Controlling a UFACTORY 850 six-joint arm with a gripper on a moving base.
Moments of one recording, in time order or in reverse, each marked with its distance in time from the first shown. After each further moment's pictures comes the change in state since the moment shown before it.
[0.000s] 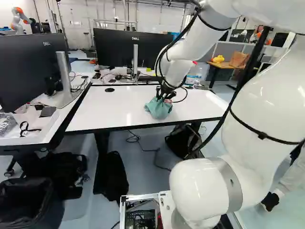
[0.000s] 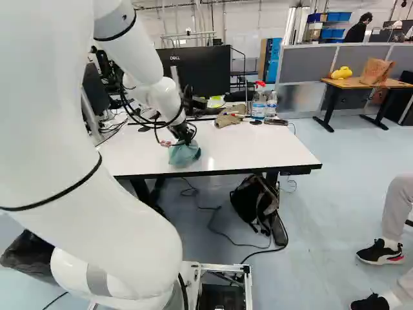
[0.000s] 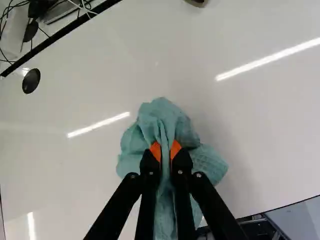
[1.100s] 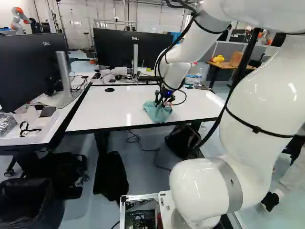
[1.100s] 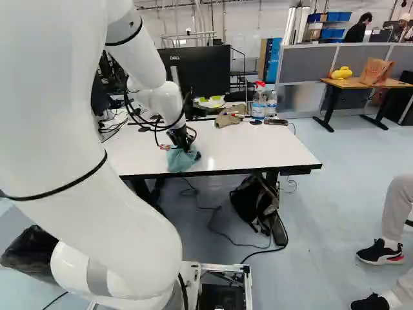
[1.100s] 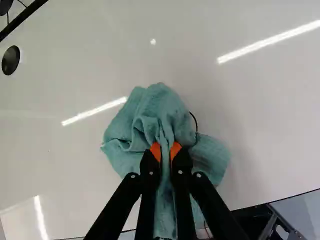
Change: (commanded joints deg) arm -0.3 -1.7 -0.3 0.0 -4.8 0.0
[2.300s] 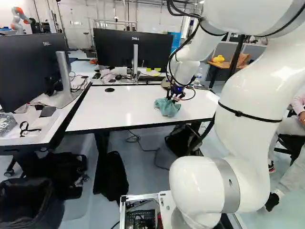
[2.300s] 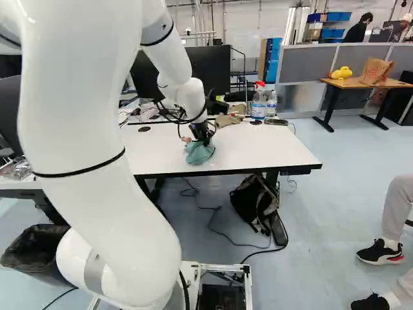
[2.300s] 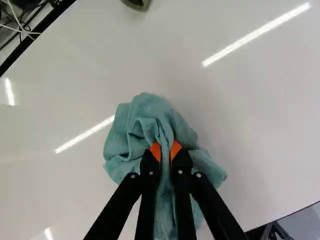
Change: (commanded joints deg) arm -9.3 -8.9 -9.9 0.0 0.0 0.0
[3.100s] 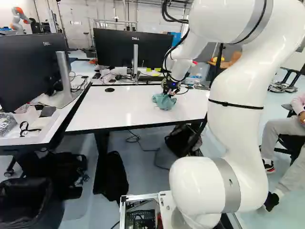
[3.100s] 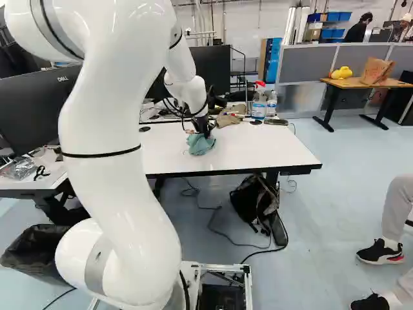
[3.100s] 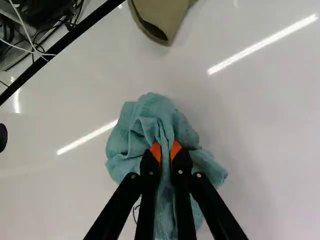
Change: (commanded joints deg) arm 2.3 -9.7 -11.9 0.0 0.0 0.0
